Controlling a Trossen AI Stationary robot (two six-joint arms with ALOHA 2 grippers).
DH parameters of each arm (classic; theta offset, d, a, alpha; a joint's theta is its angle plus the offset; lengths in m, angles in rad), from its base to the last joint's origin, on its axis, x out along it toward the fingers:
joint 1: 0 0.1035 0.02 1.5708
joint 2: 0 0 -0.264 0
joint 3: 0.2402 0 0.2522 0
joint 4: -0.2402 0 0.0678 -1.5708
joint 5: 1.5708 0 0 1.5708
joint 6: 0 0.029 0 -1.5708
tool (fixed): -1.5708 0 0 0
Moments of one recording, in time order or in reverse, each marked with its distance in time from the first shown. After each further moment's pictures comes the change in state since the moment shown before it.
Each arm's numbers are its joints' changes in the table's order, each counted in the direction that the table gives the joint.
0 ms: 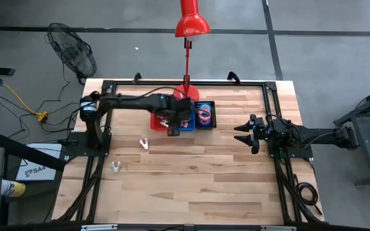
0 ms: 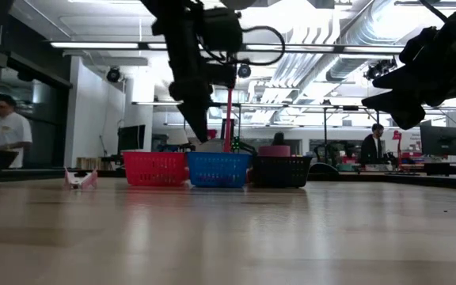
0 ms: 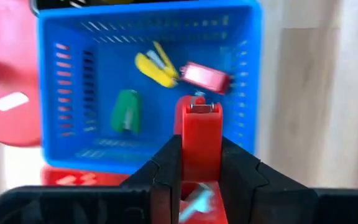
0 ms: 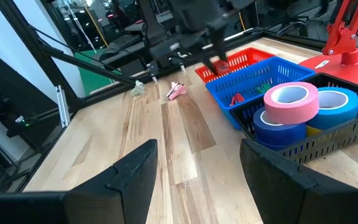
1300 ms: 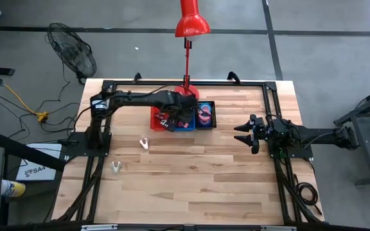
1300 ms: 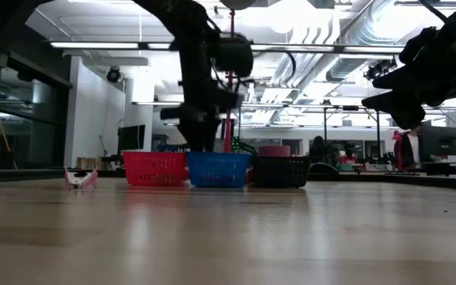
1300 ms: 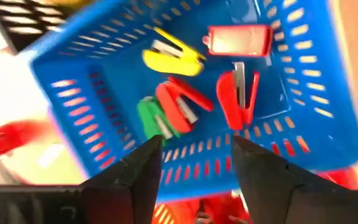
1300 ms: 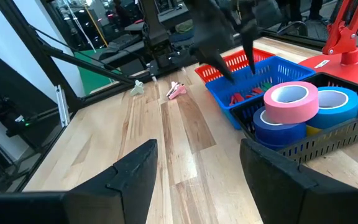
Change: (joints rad) left arm 0.058 -0.153 0.122 -0.078 0.070 0.483; right arm 0.000 -0.001 0.000 0.000 0.000 0.000
